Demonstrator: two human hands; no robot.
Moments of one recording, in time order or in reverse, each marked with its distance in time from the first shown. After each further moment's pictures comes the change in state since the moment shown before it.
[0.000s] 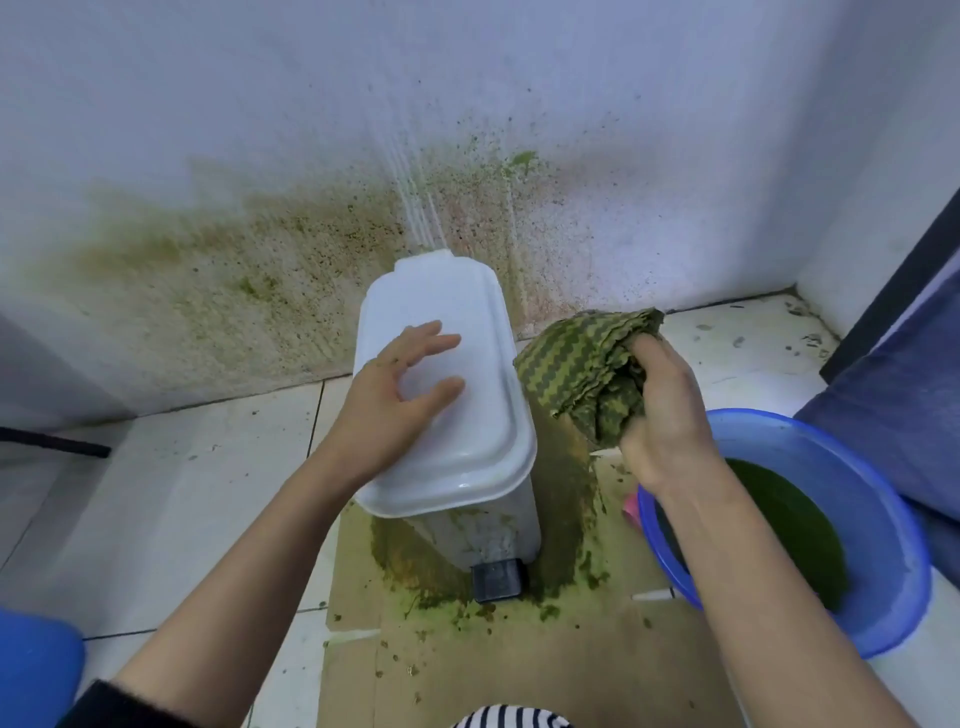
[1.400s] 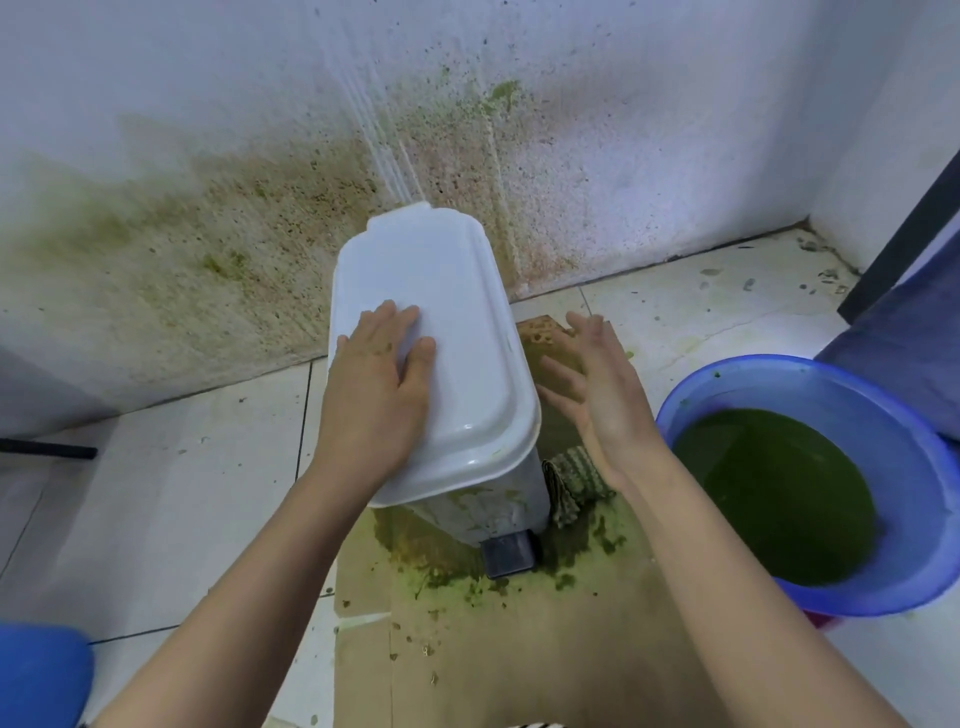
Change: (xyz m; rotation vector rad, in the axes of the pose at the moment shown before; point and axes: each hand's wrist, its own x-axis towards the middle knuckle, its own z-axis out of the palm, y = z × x) left_hand 0.003 -0.012 0.019 0.280 0.130 -0.104; right_hand 0.016 0.070 -0.005 -0.176 -0.056 0.052
